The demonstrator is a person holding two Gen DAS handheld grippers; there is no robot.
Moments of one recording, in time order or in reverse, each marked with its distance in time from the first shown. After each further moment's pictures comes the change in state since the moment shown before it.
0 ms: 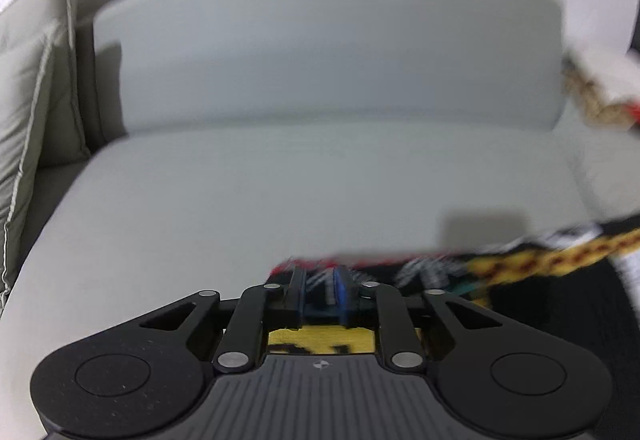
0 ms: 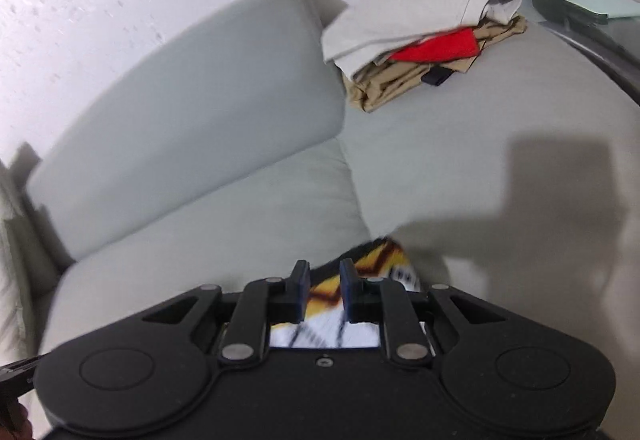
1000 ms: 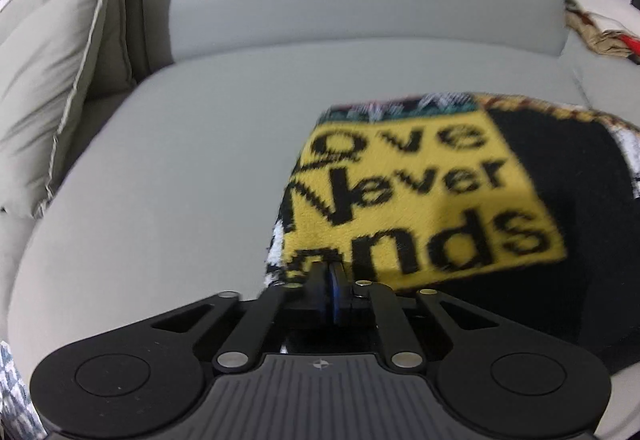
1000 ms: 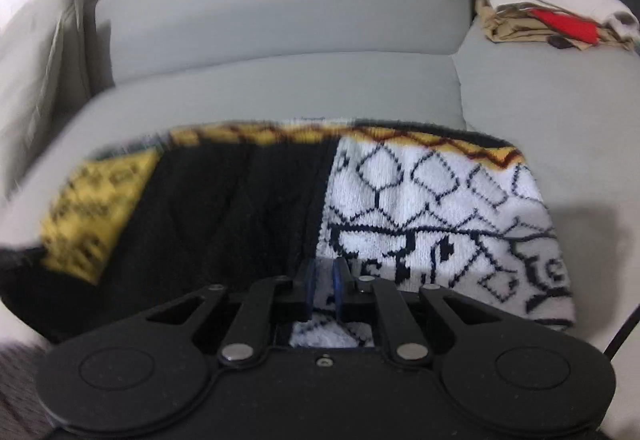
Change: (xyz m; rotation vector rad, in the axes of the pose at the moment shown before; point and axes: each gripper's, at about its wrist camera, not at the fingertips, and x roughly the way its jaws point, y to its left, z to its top) left arm -0.069 0.027 -0.112 -0.100 0.045 0.062; right arm -0.014 0.069 -0.118 -0.434 0.144 0.025
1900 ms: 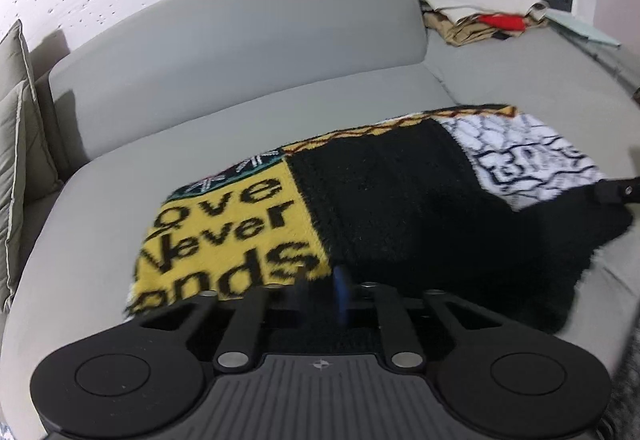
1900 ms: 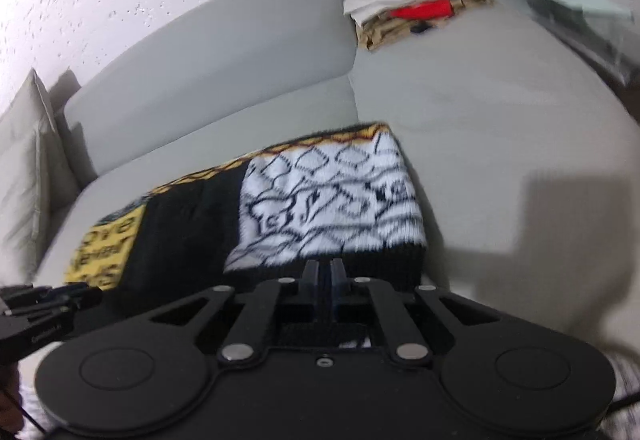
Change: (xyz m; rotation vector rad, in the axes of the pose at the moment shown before) left arm -0.045 -0.118 -0.029 0.252 -0.119 -0.119; right arm -0.090 -0.052 -0.049 0.293 -0.133 -0.011
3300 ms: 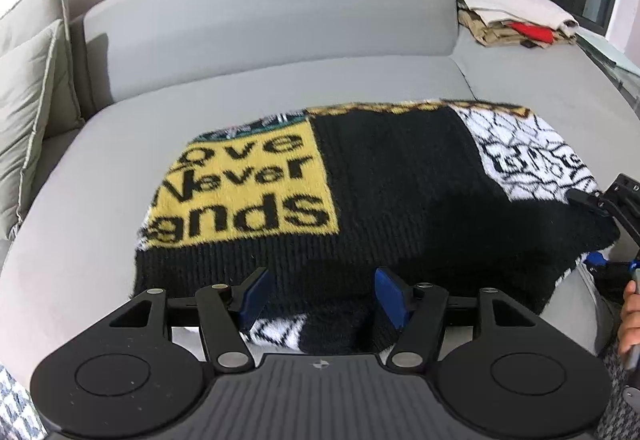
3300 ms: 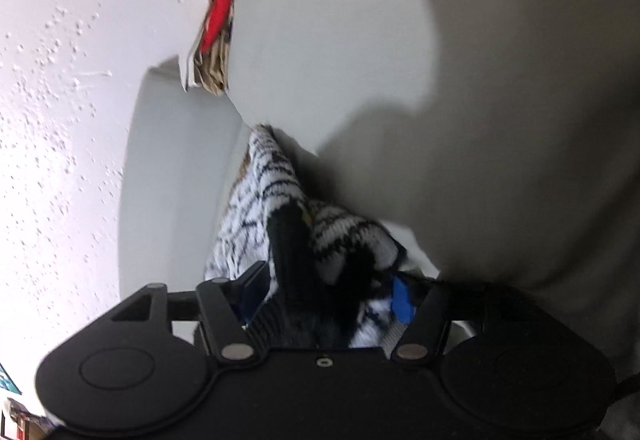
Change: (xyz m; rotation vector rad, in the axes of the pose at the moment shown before) left arm -0.044 0.010 -0.019 -0.132 0.035 0.028; right arm 0.049 -0.091 -0.060 0.931 -0.134 0.242
